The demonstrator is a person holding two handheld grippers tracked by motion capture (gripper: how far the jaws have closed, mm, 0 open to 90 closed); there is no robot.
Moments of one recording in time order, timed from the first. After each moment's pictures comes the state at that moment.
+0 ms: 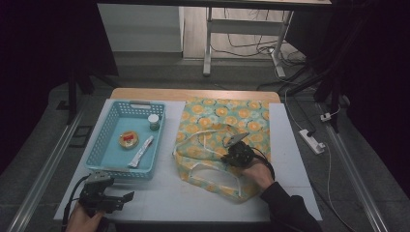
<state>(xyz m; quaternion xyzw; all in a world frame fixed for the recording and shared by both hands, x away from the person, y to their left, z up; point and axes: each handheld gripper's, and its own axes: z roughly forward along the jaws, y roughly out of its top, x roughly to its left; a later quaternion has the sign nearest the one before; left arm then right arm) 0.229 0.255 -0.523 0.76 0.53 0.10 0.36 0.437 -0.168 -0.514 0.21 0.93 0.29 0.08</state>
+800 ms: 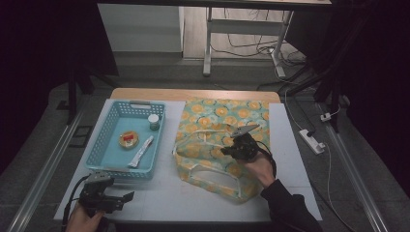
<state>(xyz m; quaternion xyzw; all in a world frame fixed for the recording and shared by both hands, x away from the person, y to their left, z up) 0.229 0.256 -0.523 0.76 0.53 0.10 0.36 0.442 -0.176 -0.480 0.23 0.90 0.37 0.06</state>
